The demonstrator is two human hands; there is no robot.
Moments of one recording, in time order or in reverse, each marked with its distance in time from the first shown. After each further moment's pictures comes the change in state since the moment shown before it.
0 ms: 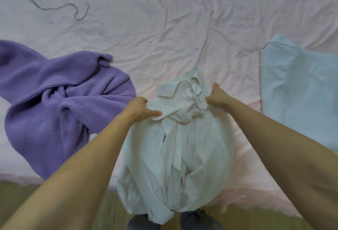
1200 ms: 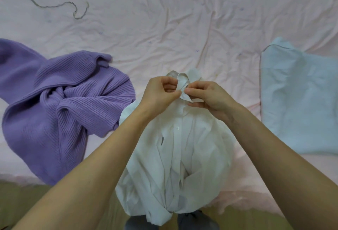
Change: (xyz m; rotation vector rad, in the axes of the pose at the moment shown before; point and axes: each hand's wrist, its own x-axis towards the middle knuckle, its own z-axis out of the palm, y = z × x) left_hand -0.043 0.083 -0.011 -0.632 0.161 0.356; right_hand -0.080 -0.056 -0.006 0.713 -0.258 -0.228
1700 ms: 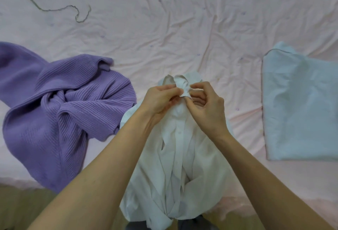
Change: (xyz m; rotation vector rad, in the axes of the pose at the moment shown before) left_hand 0.008 0.006 0.008 -0.621 0.016 -0.413; right_hand -0.010 0.031 0.026 -0.329 0.439 -0.556
